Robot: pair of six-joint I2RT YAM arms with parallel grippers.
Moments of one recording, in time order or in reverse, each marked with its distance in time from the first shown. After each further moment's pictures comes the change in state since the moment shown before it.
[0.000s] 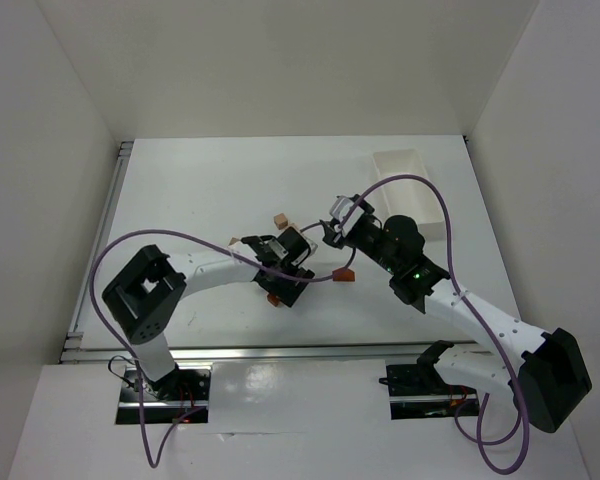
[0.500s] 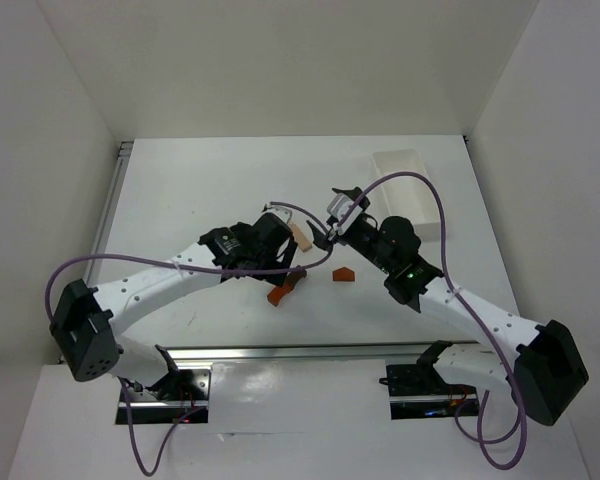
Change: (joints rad) left arm -0.017 -0.330 0.060 -0.199 -0.246 -0.208; right arm 0.021 0.026 0.000 0.085 0.001 0.047
